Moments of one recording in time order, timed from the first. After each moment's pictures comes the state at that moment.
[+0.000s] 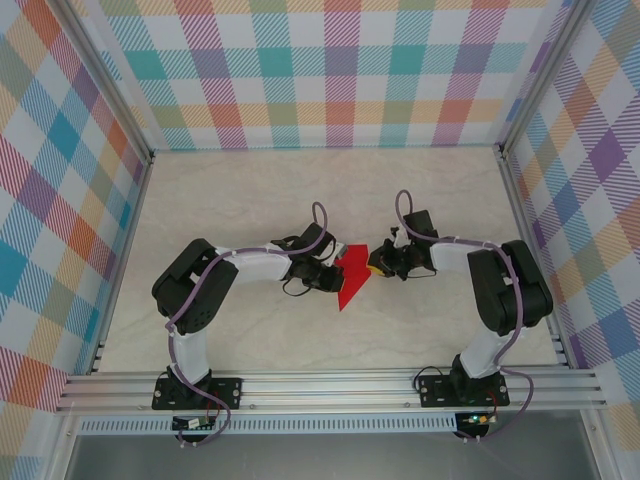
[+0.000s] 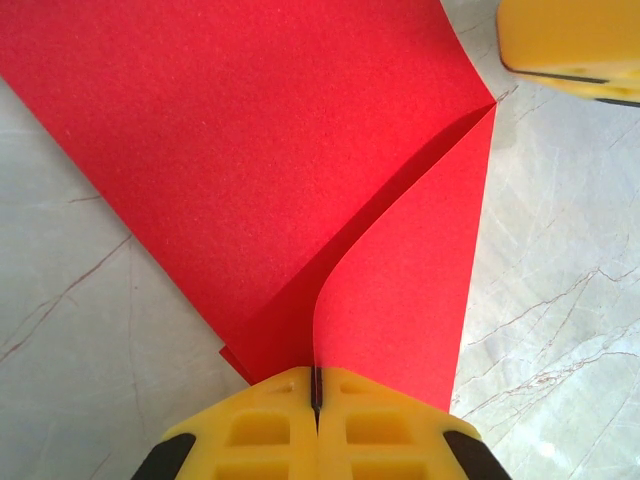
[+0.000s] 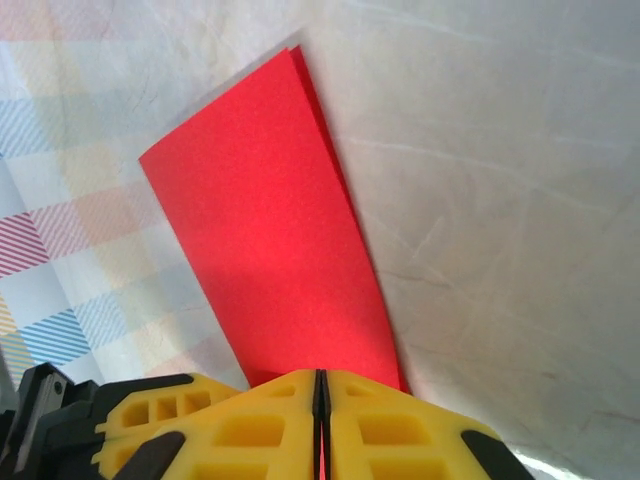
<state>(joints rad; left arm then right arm) -0.73 1.89 1.08 -0.25 0.36 -0.39 0.30 1.73 0.80 -0.13 -0.65 0.79</state>
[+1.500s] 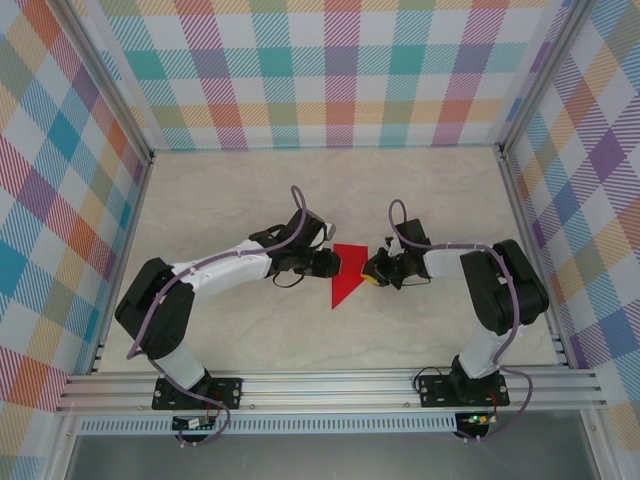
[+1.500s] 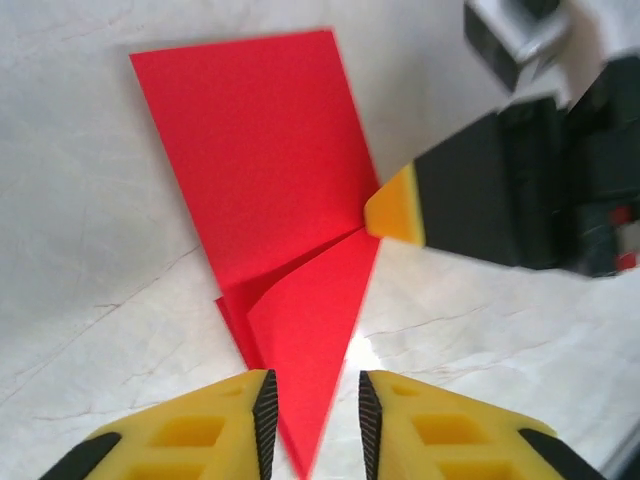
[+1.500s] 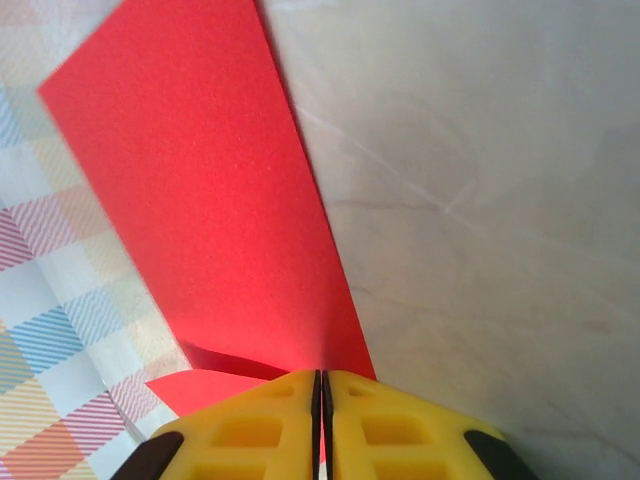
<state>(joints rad) -0.73 1.64 1.09 -0.38 0.23 -0.52 0.36 1.72 0.73 -0.07 -0.62 0.89</state>
